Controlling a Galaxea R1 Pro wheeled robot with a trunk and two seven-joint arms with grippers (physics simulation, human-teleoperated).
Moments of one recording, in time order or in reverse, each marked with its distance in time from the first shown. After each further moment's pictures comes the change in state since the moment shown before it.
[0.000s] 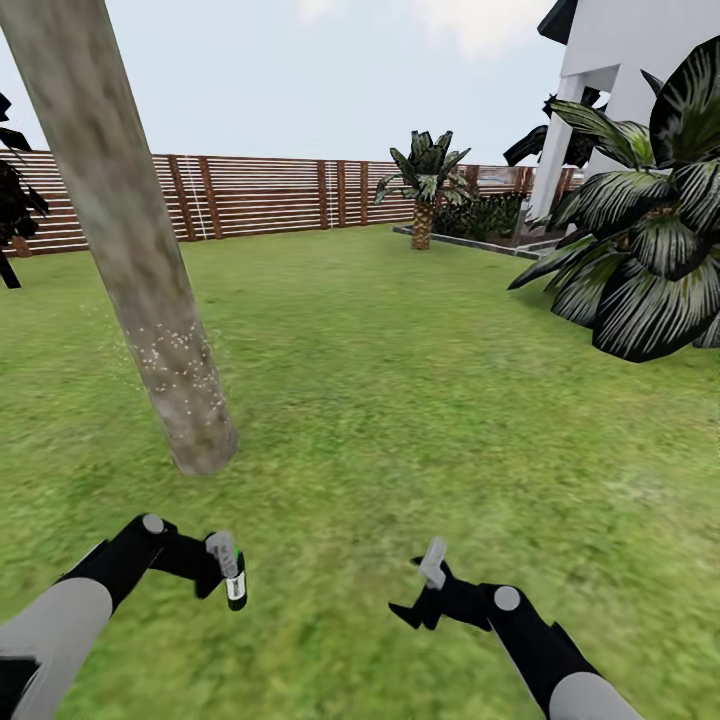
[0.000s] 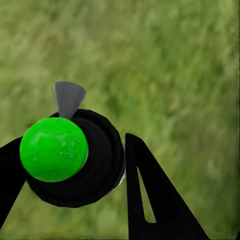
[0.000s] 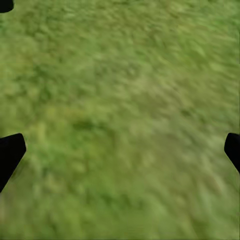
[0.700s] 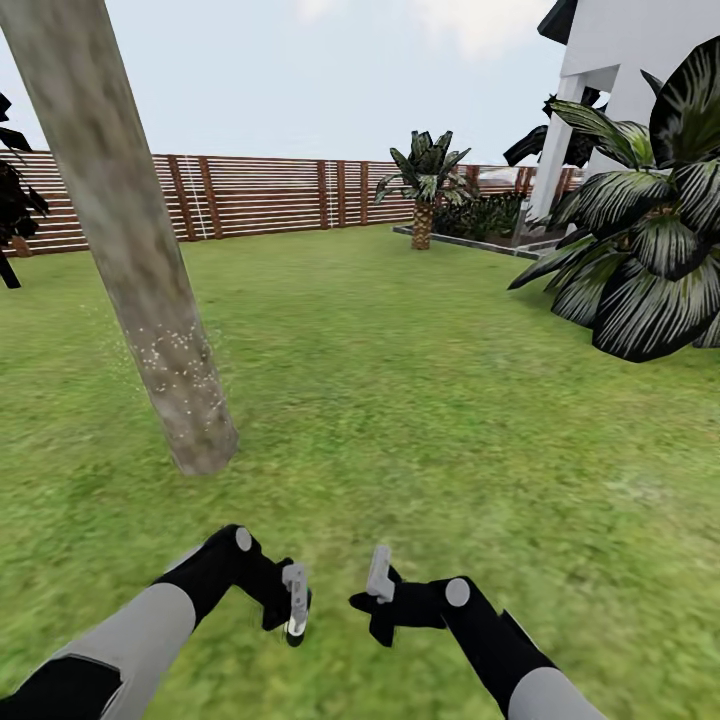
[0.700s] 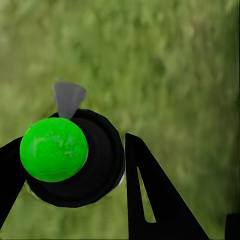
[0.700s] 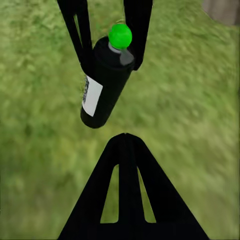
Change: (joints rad) left arm 0.015 -0.234 -0.205 0.018 -0.127 0.001 0.012; right arm -0.001 0.097 0.176 -0.079 0.064 -0.002 0.110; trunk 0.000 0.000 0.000
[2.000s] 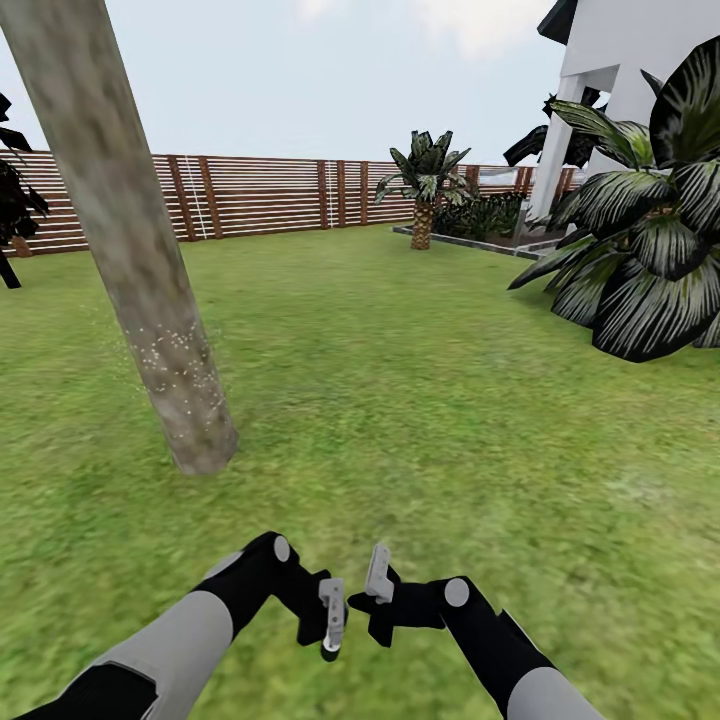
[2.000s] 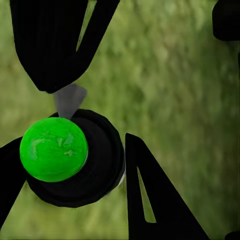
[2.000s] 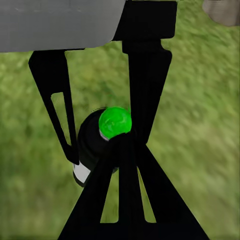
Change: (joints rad) left arm 0.018 -0.124 -0.018 0.002 -0.069 -0.011 0.002; right arm 0.000 0.003 0.000 0.000 0.003 -0.001 0.000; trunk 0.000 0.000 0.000
